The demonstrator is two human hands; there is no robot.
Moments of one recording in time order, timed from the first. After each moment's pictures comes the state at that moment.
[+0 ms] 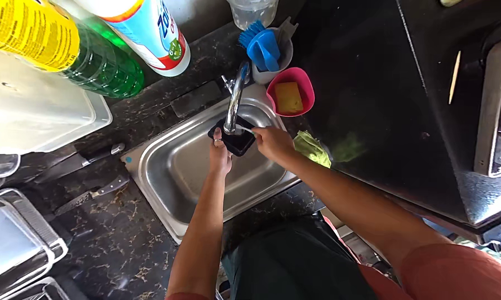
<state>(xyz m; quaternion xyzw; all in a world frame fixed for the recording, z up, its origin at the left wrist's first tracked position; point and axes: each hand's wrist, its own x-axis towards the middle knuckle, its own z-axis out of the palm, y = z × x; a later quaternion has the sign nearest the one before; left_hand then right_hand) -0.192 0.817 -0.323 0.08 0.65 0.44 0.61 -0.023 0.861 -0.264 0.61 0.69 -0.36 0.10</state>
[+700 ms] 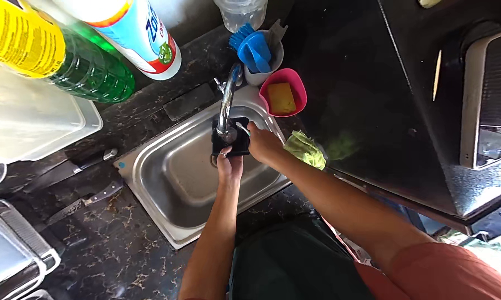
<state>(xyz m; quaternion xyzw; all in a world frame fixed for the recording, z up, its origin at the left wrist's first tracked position) -0.151 0.792 -0.343 -0.17 0.41 0.65 0.62 -0.045 0.865 -0.231 0.65 0.61 -0.42 0.17</state>
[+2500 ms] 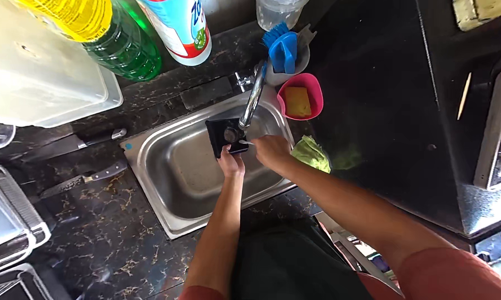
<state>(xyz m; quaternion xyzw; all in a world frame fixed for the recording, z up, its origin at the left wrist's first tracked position) -0.157 0.784 -0.362 -0.14 0.54 0.68 0.48 -0.055 0.848 -0.245 0.54 0.73 -0.32 0.26</state>
